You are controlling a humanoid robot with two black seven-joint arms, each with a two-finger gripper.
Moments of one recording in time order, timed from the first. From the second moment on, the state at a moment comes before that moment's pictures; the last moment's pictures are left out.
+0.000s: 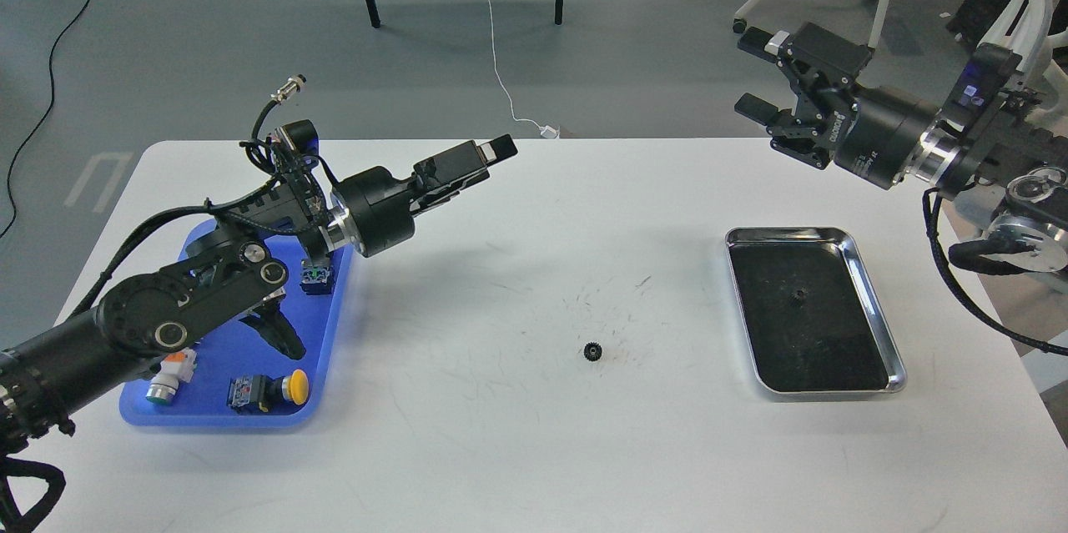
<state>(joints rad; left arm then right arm) -0.74 0.40 -0.51 -1.09 1.11 -0.21 -0.49 0.98 -0.79 0.24 1.19 -0.54 0.31 0.49</state>
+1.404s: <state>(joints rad) -0.24 0.42 -1.06 -1.27 0.71 -0.27 -0.49 1.34 -0.20 -0.54 1.02 -1.50 0.25 0.49</state>
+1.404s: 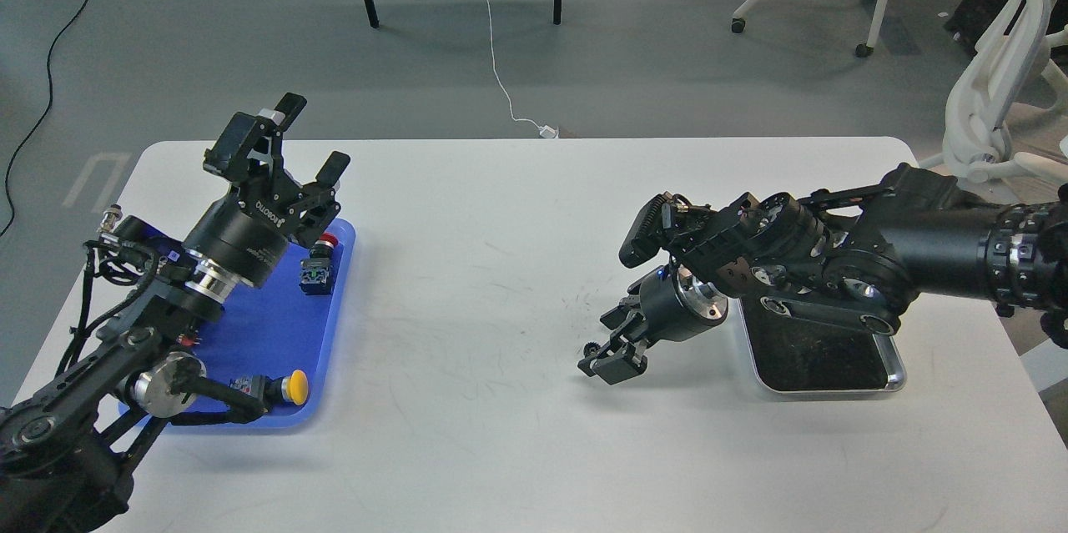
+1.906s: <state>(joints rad) -0.23 0.42 -1.07 -1.28 0.71 -0.27 -0.49 1.33 -0.16 -0.57 0.97 -1.50 0.23 0.49</state>
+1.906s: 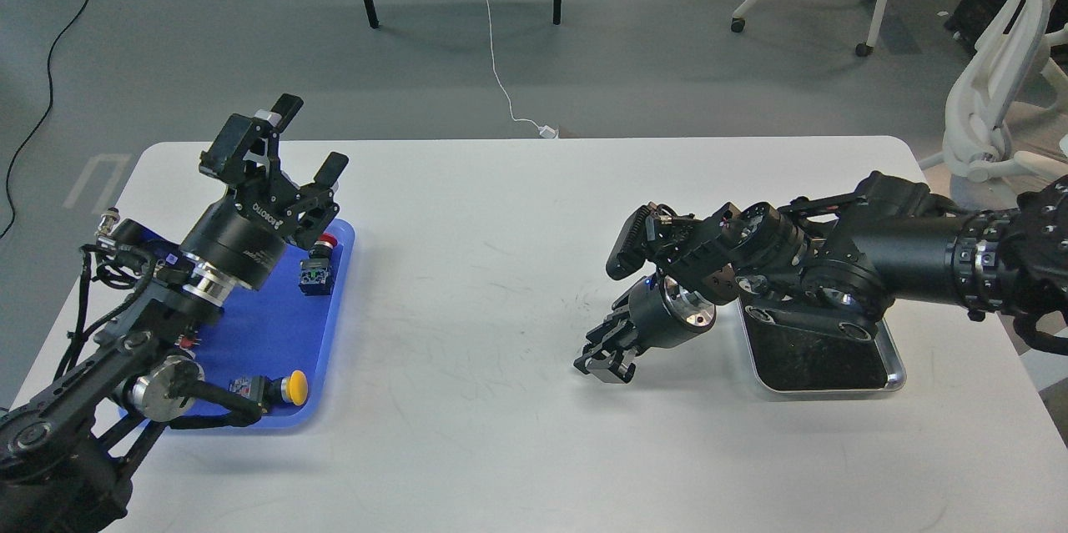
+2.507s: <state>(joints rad) -0.22 0.41 -1.08 -1.28 0.71 -0.27 -0.49 1.37 -0.22 -0.56 0.99 -1.50 0.21 0.49</state>
